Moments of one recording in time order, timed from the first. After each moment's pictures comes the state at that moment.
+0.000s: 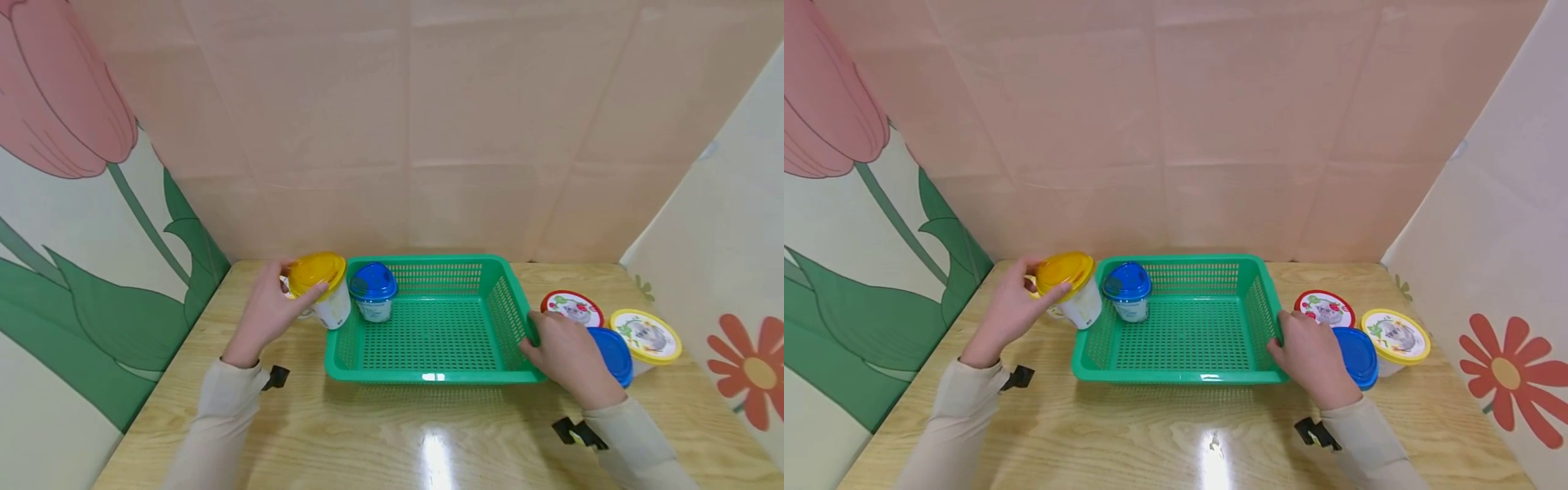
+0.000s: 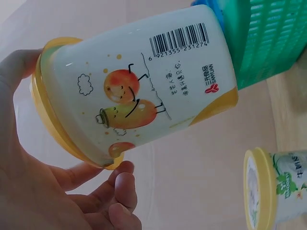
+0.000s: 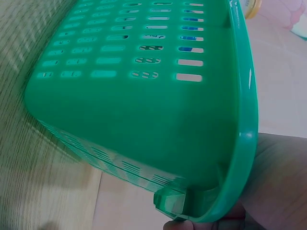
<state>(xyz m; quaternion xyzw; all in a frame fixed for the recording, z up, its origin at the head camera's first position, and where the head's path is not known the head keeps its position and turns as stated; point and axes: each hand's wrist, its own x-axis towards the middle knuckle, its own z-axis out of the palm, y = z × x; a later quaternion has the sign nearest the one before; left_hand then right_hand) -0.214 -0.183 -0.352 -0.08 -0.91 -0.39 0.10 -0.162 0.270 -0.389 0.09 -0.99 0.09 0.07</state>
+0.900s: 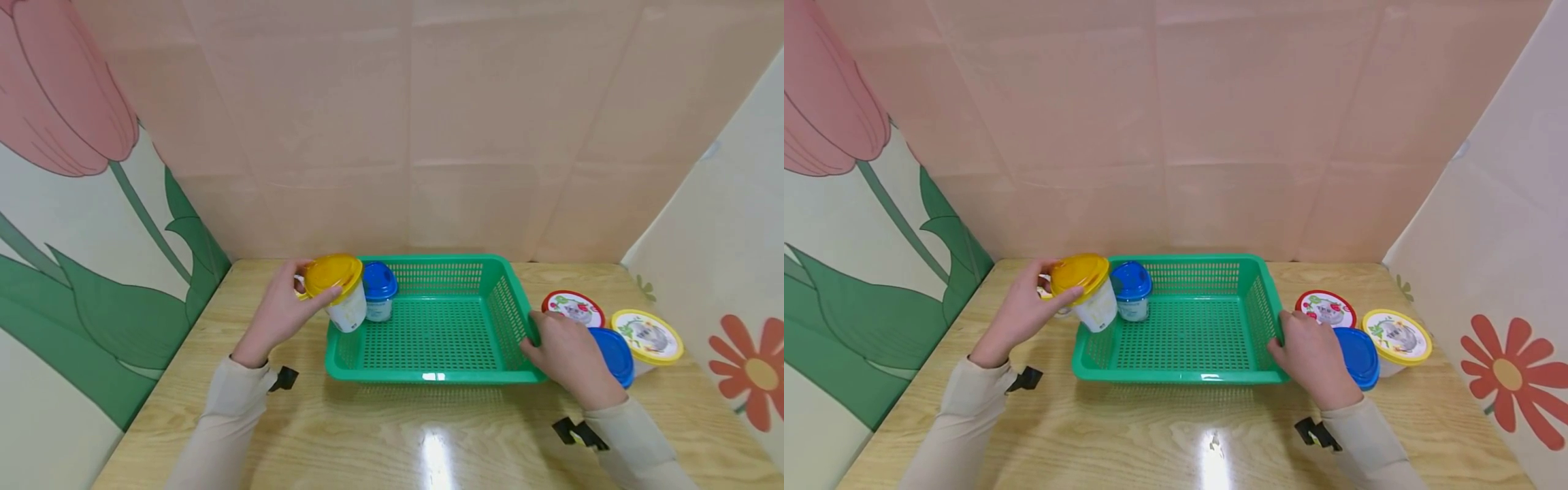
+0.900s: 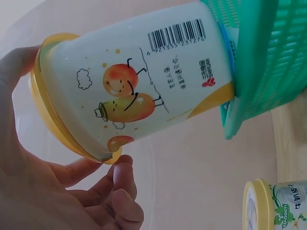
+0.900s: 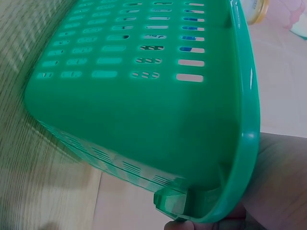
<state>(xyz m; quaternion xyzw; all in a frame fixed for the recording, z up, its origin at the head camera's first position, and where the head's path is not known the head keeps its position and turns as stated) -0.211 -0.168 -0.349 -0.11 -0.90 -0.41 0.07 -0.162 0.270 -0.390 0.09 -0.99 0.09 0.07</state>
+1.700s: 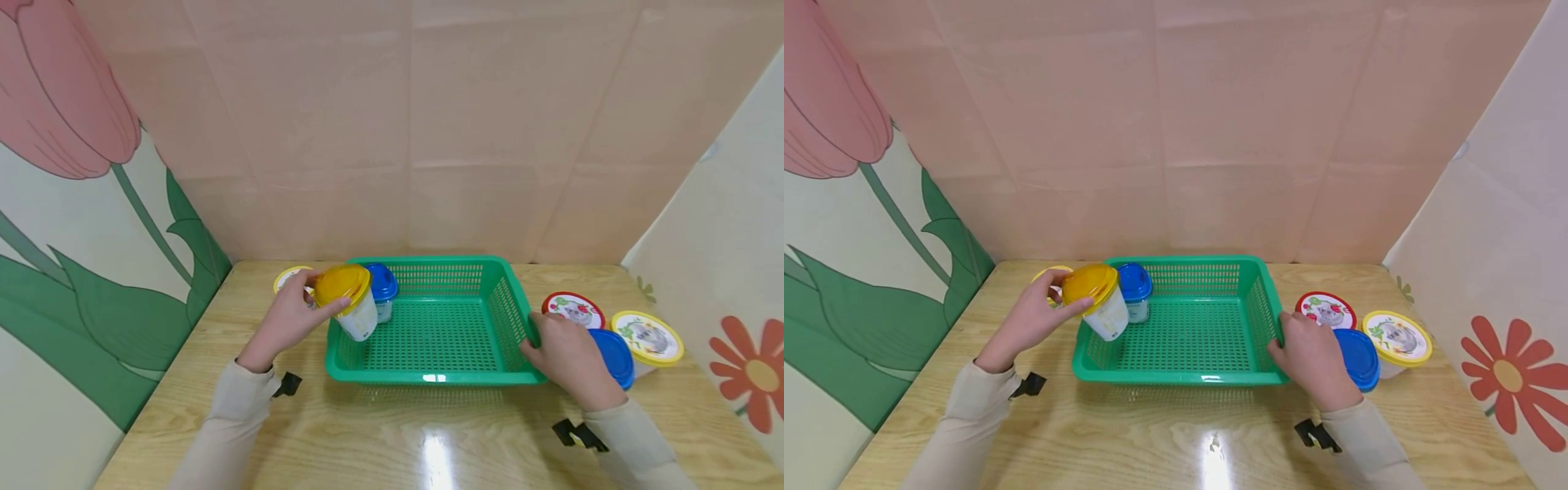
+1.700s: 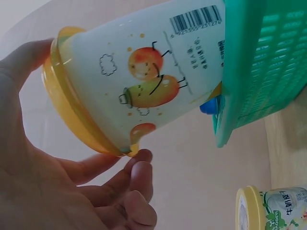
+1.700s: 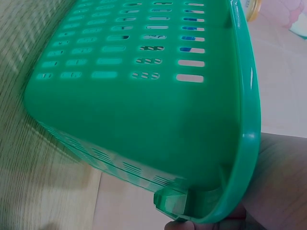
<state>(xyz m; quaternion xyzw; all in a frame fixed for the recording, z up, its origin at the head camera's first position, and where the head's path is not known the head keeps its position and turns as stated) -0.209 -0.162 -0.355 -0.12 -0.91 -0.40 0.03 -0.161 0.270 -0.389 0.09 -0.99 0.09 0.08</state>
